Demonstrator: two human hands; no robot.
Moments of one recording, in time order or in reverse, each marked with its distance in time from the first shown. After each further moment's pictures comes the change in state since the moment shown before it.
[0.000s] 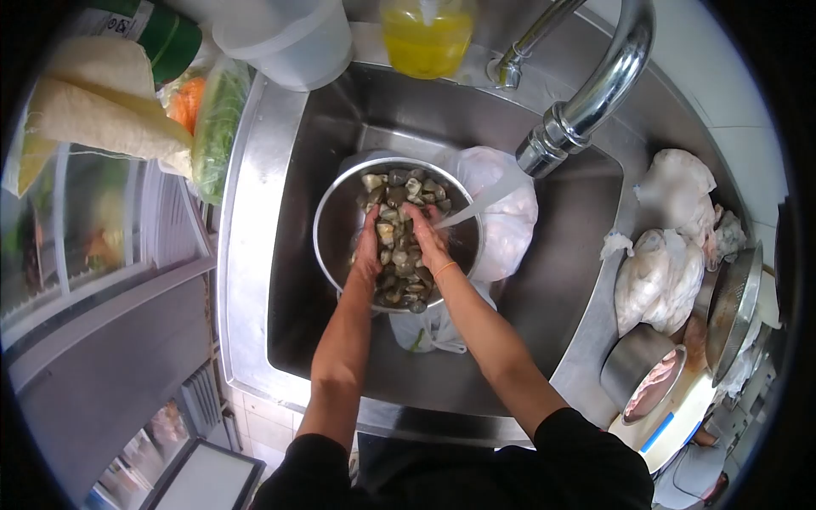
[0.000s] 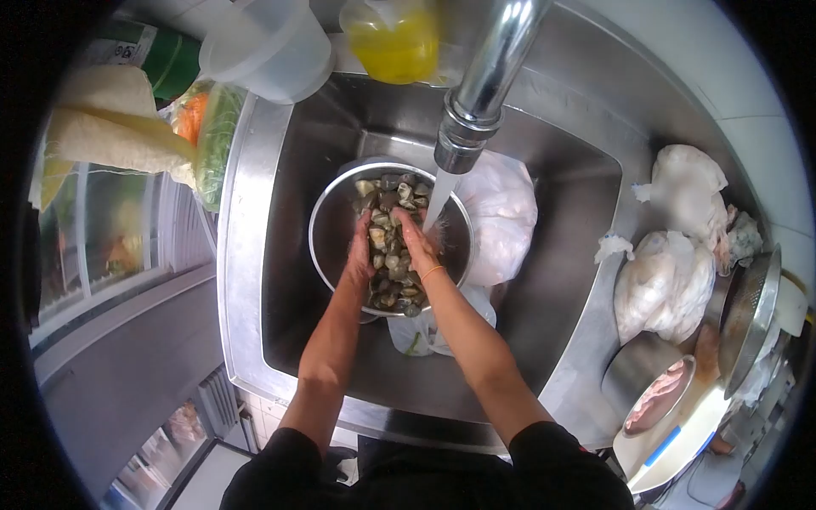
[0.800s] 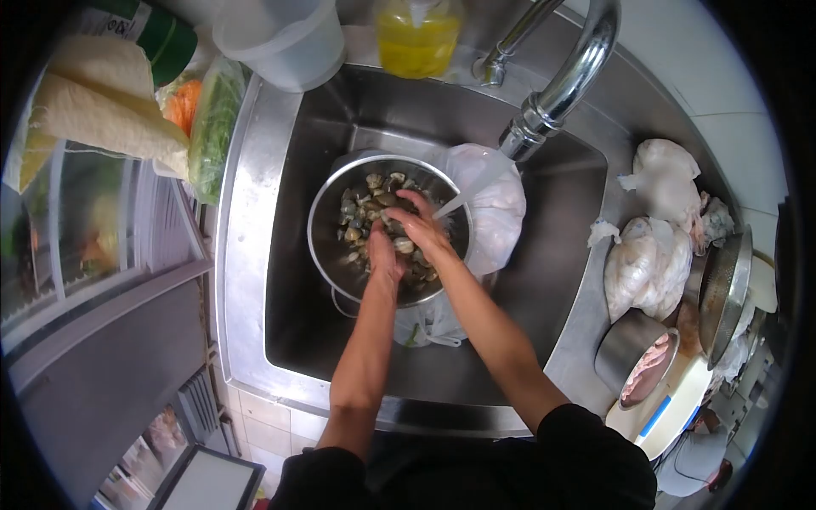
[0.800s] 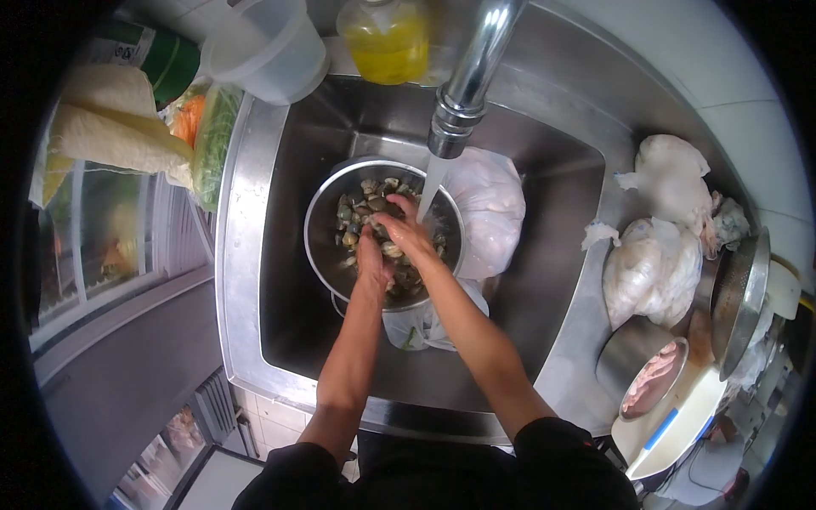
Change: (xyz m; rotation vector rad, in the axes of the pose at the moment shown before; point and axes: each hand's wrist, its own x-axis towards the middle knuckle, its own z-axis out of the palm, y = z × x) left_hand -0.043 -0.029 0.067 -0.164 0.322 0.258; right_hand -0.031 -0.034 -0.004 -0.365 -0.139 -0.290
